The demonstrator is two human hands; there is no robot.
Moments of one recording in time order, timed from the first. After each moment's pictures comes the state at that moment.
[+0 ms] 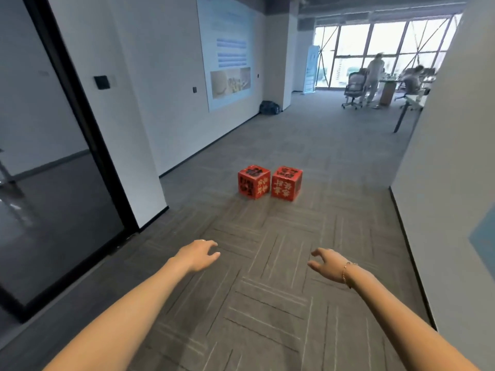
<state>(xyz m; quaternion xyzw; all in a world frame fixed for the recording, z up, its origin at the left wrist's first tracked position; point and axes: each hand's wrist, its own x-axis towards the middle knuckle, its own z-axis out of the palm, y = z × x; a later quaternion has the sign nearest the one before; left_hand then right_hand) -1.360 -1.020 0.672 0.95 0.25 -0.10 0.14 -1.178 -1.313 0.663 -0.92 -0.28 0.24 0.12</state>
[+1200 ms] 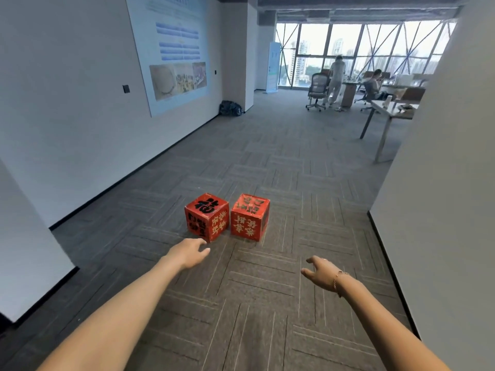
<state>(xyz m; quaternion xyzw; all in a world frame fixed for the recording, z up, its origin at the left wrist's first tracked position) -0.653 -0.766 0.650 0.96 0.21 -0.10 0.18 -0.531 -1.096 0.645 -0.94 -0.18 0.26 0.15</state>
